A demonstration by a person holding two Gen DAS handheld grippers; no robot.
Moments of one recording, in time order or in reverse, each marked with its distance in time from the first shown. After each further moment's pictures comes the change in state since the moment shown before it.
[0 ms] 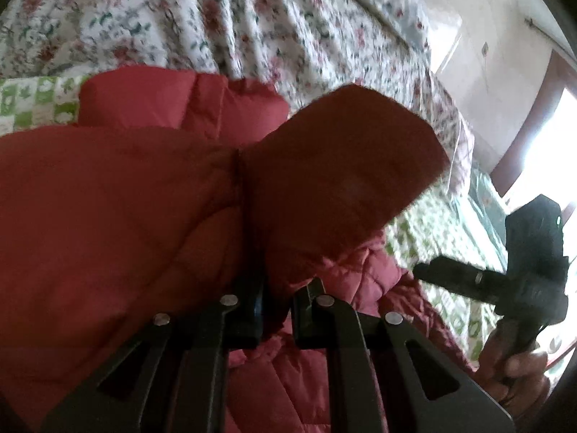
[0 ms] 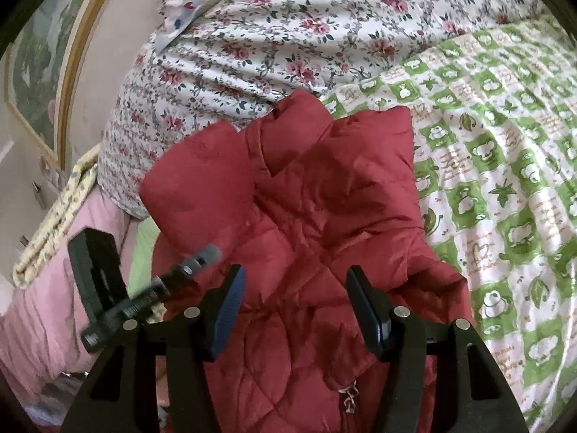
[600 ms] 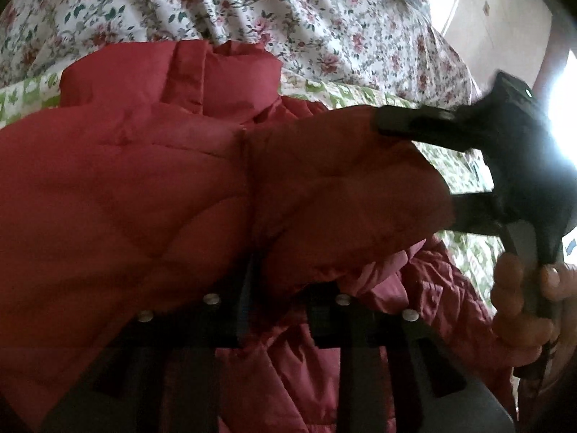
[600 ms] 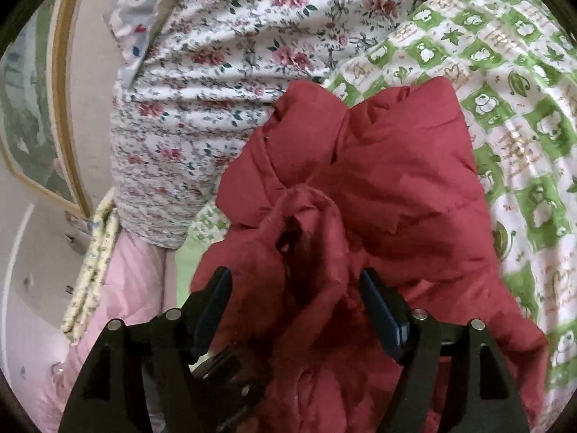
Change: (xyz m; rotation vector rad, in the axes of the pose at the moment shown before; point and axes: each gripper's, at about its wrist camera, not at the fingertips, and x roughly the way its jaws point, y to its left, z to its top) left arm 0.022 -0.020 -0.016 0.096 0.082 0.090; right arm 0.063 -0.009 0.045 0.181 0.080 0.123
